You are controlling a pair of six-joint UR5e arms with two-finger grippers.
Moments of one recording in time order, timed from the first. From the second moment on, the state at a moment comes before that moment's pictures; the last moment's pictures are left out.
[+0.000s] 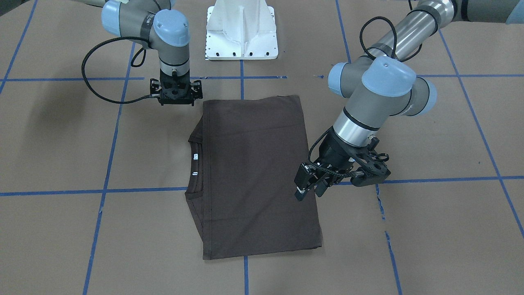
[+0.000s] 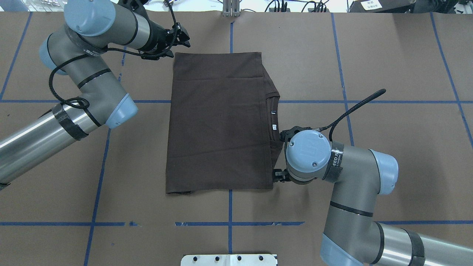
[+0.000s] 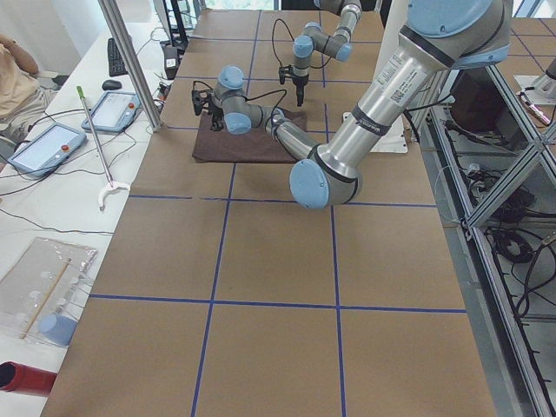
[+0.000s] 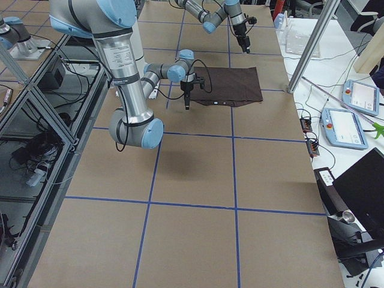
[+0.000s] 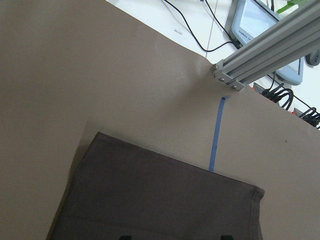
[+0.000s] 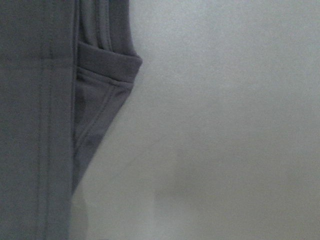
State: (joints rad) left arm -0.85 -2.27 -1.40 -2.25 -1.91 -1.52; right arm 0.38 -1.13 1.89 -1.75 1.76 1.20
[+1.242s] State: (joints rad) left arm -0.88 -2.21 -1.52 -2.21 -1.91 -1.52; right arm 0.34 -1.07 1.76 -1.41 1.69 2.03
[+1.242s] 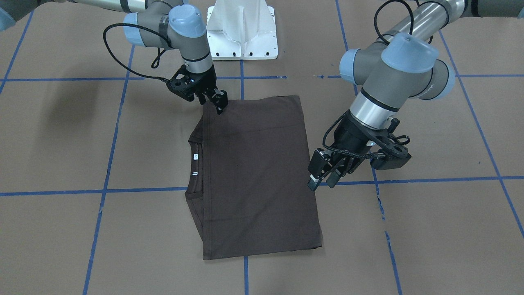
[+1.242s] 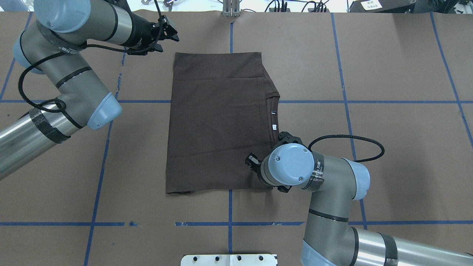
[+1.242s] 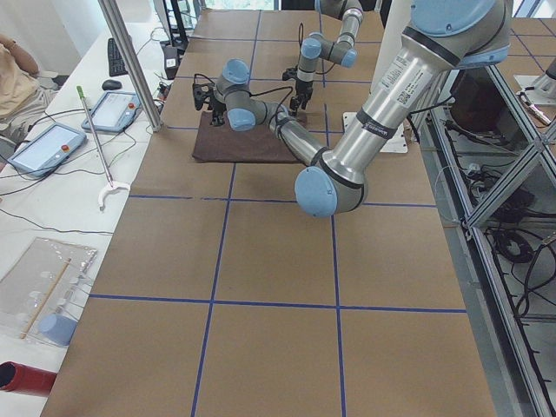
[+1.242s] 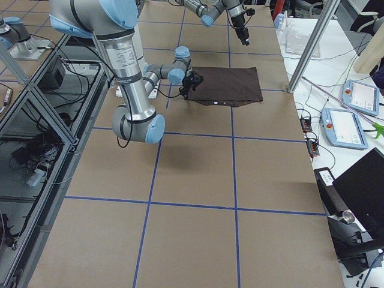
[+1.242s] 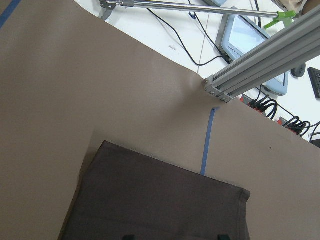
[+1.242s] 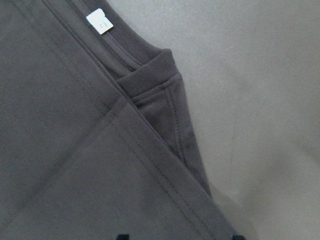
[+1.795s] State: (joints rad) left arm -0.88 -2.21 -1.53 -2.21 -1.91 -1.52; right arm 0.33 -1.06 1.73 -1.40 1.69 2.04
